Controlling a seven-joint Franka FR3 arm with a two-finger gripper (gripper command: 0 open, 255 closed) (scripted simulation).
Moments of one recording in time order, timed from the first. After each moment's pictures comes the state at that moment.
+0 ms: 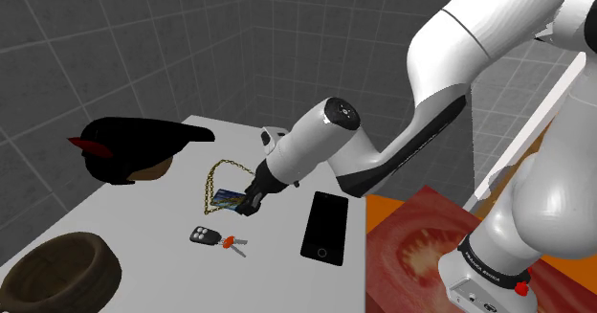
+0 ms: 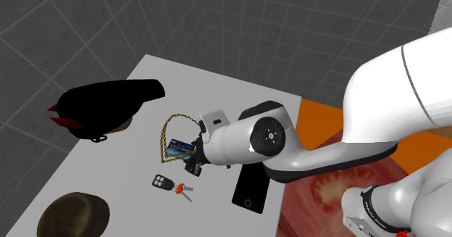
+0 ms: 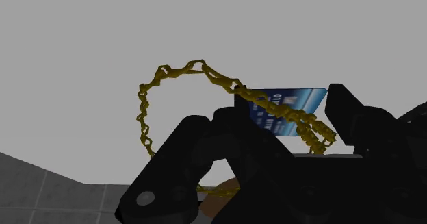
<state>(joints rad) 0.21 0.14 0.43 -2.40 -0.94 3.11 0.88</state>
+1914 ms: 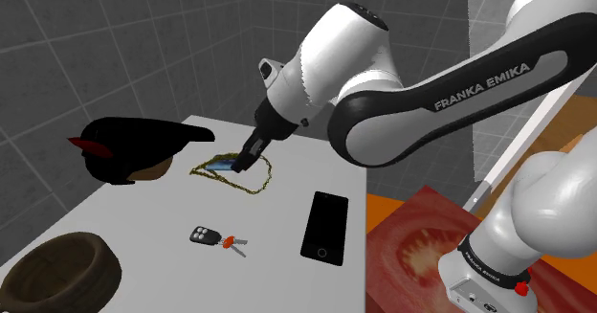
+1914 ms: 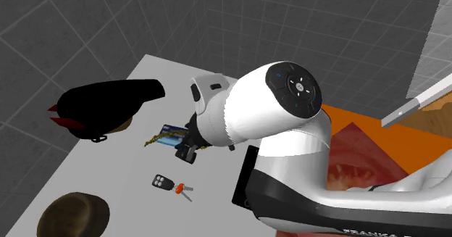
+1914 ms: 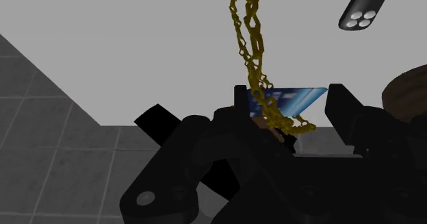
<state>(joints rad) 0.18 -0.22 0.60 -2.38 0.17 2.79 -0.02</state>
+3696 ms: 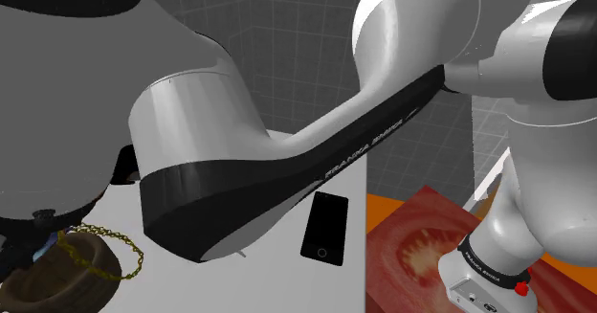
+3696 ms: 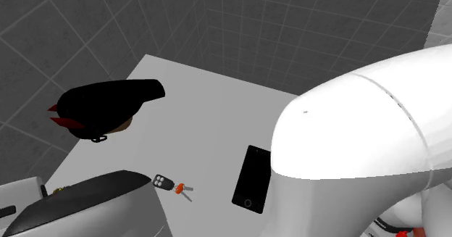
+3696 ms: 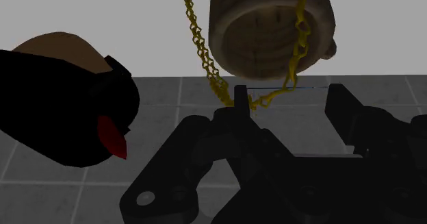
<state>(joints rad) 0.56 0.53 0.74 -1.44 -0.80 2.28 0.85</state>
